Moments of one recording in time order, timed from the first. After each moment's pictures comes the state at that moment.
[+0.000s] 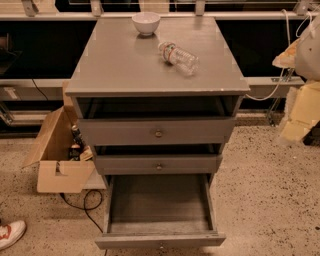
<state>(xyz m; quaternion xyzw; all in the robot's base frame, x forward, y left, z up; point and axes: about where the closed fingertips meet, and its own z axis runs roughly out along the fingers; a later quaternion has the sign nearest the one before) 0.438 -0.217 0.976 -0.60 0.78 -0.03 0.16</state>
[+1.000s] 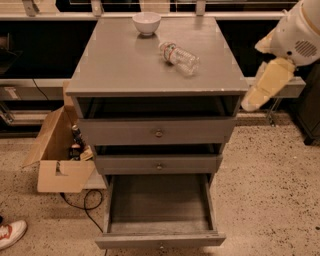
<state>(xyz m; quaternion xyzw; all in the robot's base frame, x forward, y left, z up) 0.528 -0.202 0.968 -0.55 0.79 0.02 0.25</state>
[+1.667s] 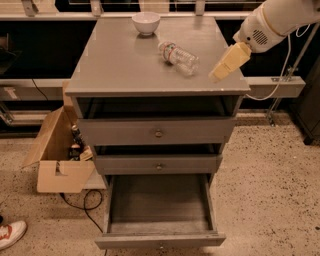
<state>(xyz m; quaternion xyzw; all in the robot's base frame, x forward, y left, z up) 0.647 -0.177 0.947 -0.48 0.81 0.08 0.32</state>
